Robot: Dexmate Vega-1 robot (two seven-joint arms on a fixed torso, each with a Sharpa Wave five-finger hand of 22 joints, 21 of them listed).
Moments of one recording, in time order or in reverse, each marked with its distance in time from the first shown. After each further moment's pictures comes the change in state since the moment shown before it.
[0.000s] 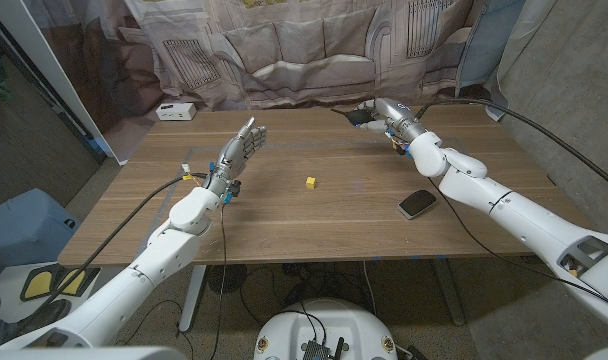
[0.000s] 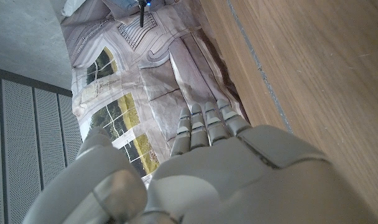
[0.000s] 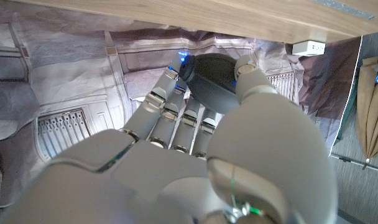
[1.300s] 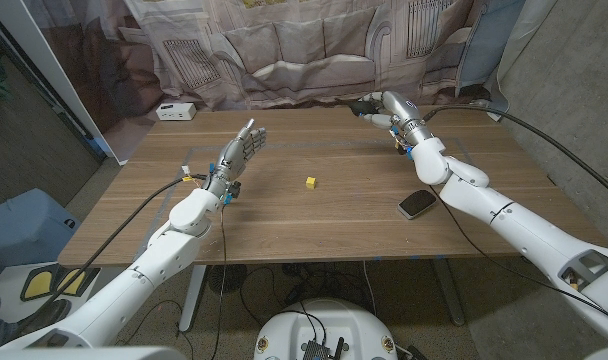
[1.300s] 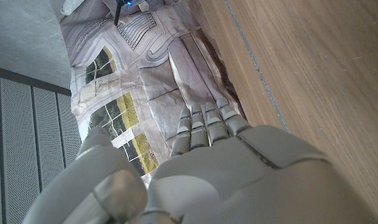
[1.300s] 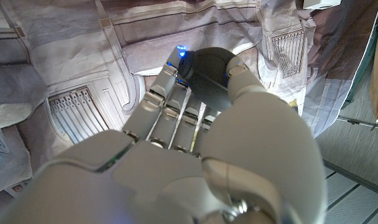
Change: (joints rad) left arm 0.006 0.000 0.000 0.004 -0.005 -0.005 -0.003; left_hand 0.000 0.000 0.003 -0.002 -0.004 0.007 0.000 0.000 0.000 0.007 0.004 0.000 0.000 0.009 0.002 0.000 0.000 0.010 0.001 0.000 0.000; right arm -0.070 0.016 0.058 -0.026 0.018 0.060 -0.146; right_hand 0.060 0.059 0.017 -0.010 -0.001 0.112 -0.007 0.003 0.000 0.121 -0.009 0.001 0.000 0.136 -0.028 0.037 0.003 0.090 -0.018 0.017 0.005
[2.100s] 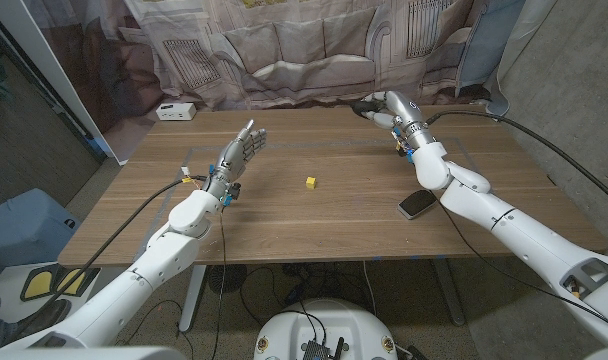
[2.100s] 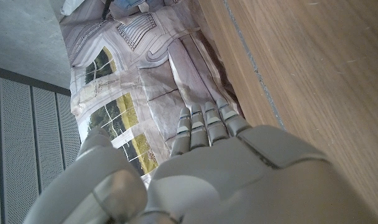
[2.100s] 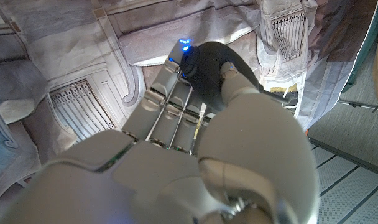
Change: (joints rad) left arm 0.011 0.003 -0.003 -0.011 -0.002 0.004 0.004; left_hand -0.005 0.005 -0.003 -0.003 0.000 0.003 0.004 0.000 0.000 0.005 -0.005 0.000 0.000 0.000 0.000 0.000 0.000 0.000 0.000 0.000 0.000; right arm -0.043 0.004 0.030 -0.016 0.017 0.040 -0.052; right_hand 0.034 0.056 0.042 0.009 0.001 0.080 0.016 0.011 0.005 0.108 0.013 0.010 -0.002 0.136 -0.040 0.010 -0.013 0.078 -0.018 0.036 0.000
